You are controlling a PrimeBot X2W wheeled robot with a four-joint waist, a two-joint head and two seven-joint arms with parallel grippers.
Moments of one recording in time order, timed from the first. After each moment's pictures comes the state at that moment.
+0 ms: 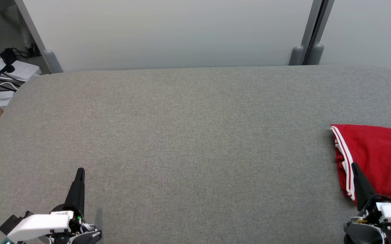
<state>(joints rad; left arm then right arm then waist) -0.06 0.03 0.09 0.28 -1.60 -0.12 0.11 -0.09 -0.04 -0.13 0.28 1.60 0.13 0.11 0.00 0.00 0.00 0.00</state>
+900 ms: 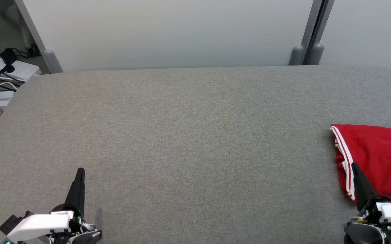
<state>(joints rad) -0.06 0.03 0.09 0.28 -1.60 -0.12 0.11 -0.09 -0.04 -0.13 0.28 1.60 0.13 0.11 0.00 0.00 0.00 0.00</state>
